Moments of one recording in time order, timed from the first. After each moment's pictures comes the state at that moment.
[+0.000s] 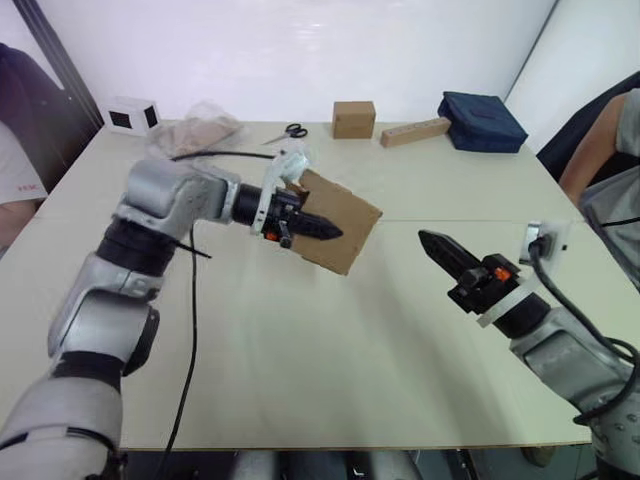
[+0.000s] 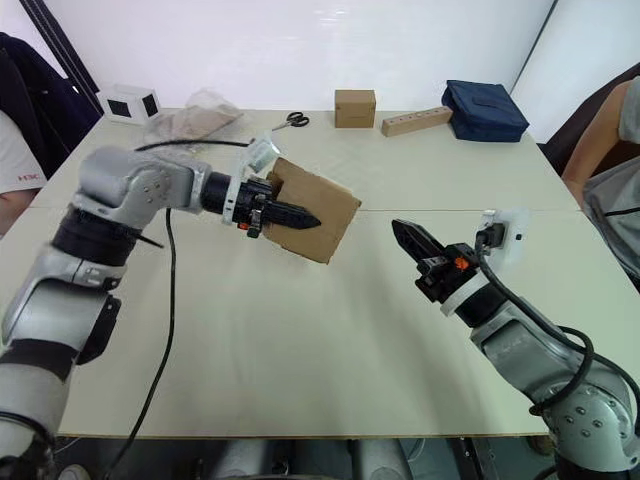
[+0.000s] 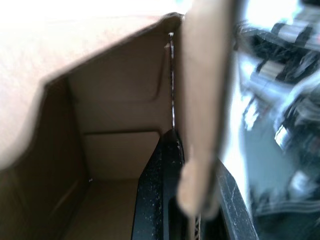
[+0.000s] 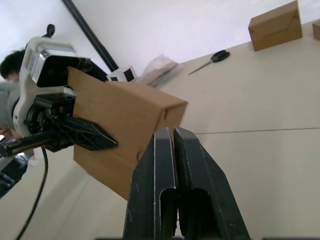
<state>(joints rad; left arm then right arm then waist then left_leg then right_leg) -1.29 0.59 -0.56 0.30 -0.53 1.03 -1.19 -0.01 -0.59 -0.23 -0.73 1.36 0.62 -0.08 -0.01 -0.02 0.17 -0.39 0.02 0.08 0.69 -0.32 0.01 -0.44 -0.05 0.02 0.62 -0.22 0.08</state>
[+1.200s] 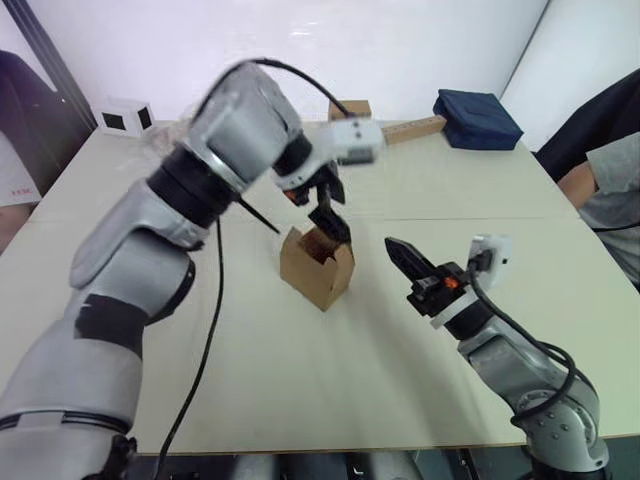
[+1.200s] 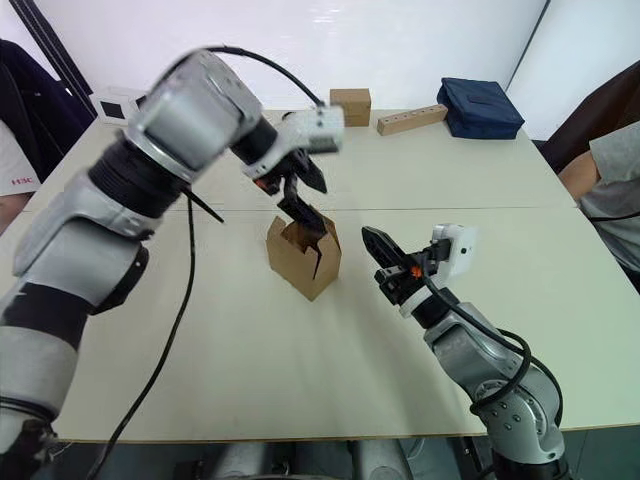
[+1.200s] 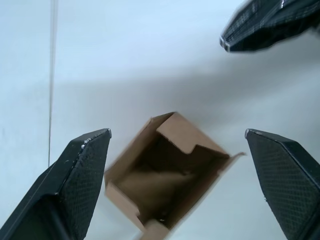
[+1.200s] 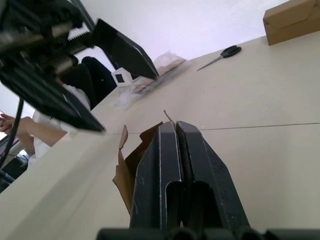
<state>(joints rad) -1.55 0.48 -0.60 0.44 -0.09 1.05 -1.53 -0.03 -0.39 -0.09 -0.68 1.05 0.59 0.04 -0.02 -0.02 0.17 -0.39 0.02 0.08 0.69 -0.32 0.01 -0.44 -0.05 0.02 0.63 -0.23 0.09</state>
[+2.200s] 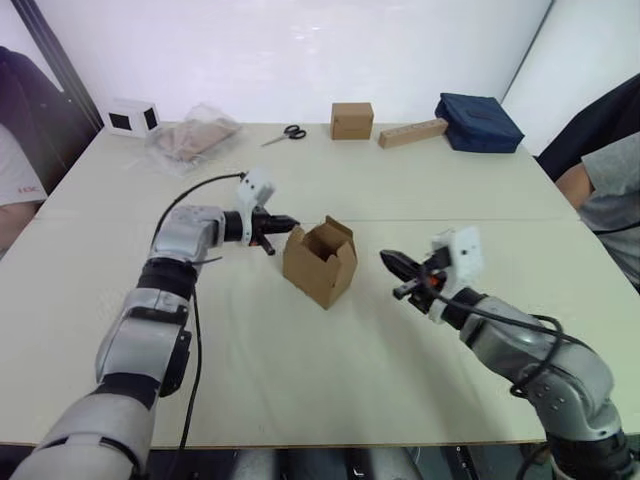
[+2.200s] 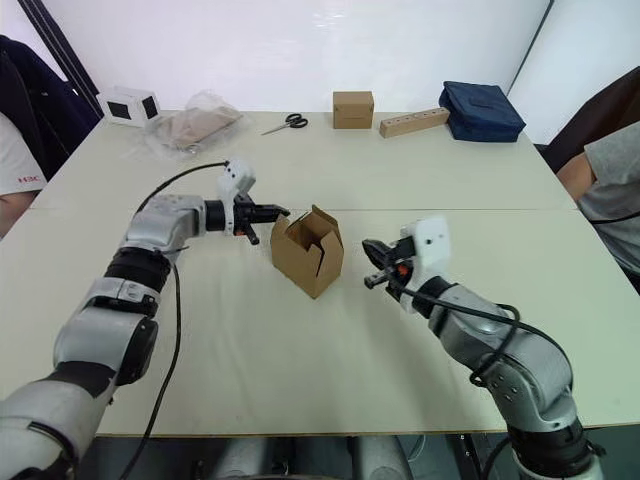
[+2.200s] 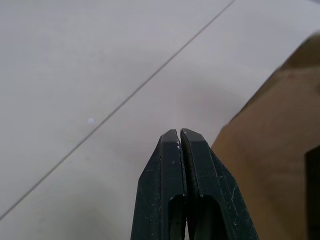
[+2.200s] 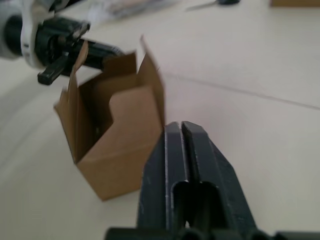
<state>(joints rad) -0.96 0.39 -0.11 0.82 -0.14 0.29 -1.05 -0.18 -0.56 0.06 -0.61 0.77 0.81 0.05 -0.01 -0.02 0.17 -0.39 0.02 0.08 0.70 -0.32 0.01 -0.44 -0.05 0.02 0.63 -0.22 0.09</state>
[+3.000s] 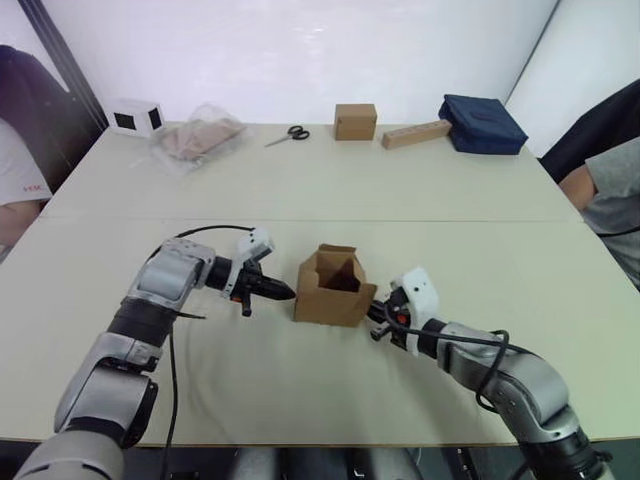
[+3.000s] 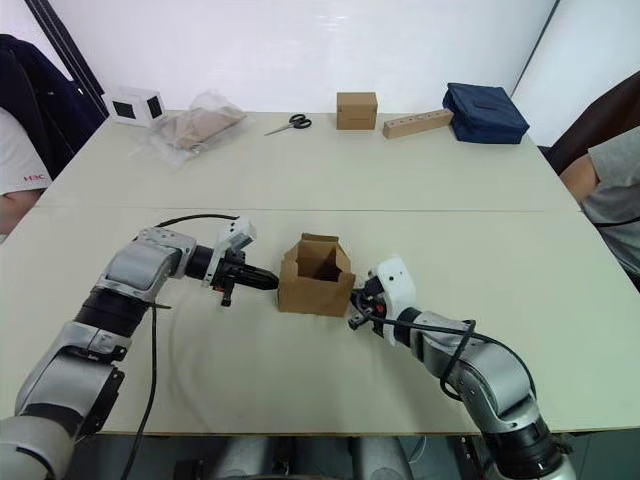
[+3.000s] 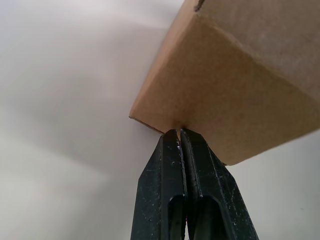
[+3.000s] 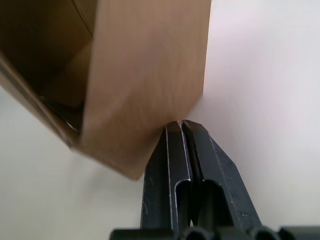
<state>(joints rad) -0.70 0.55 -0.28 0.31 -0.18 0.69 -1.40 -0.09 -0.52 0.12 -0.51 0.60 0.89 0.27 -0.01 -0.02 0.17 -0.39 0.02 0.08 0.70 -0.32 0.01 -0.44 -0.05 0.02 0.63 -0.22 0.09</state>
